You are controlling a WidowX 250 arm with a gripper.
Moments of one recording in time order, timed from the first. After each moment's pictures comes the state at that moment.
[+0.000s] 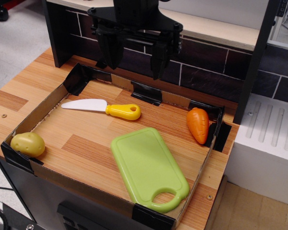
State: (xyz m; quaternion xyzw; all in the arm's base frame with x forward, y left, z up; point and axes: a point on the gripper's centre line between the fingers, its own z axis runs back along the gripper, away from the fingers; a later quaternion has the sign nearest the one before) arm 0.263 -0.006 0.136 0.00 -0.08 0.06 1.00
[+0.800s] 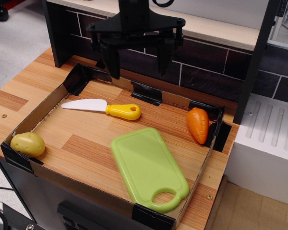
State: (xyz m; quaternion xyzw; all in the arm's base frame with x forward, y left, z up) arm 0.271 0.002 0.123 -0.01 -0.07 0.32 0.94
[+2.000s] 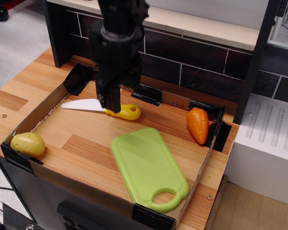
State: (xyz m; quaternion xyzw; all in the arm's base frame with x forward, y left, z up) arm 0.284 0.037 0.047 0.01 -0.06 0.72 0.69
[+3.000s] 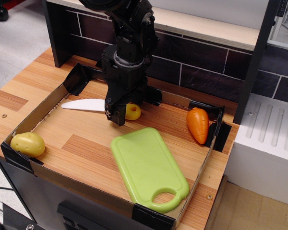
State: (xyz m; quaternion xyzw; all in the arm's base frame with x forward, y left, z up) arm 0.301 0.043 0.004 0.04 -0.08 0.70 0.71
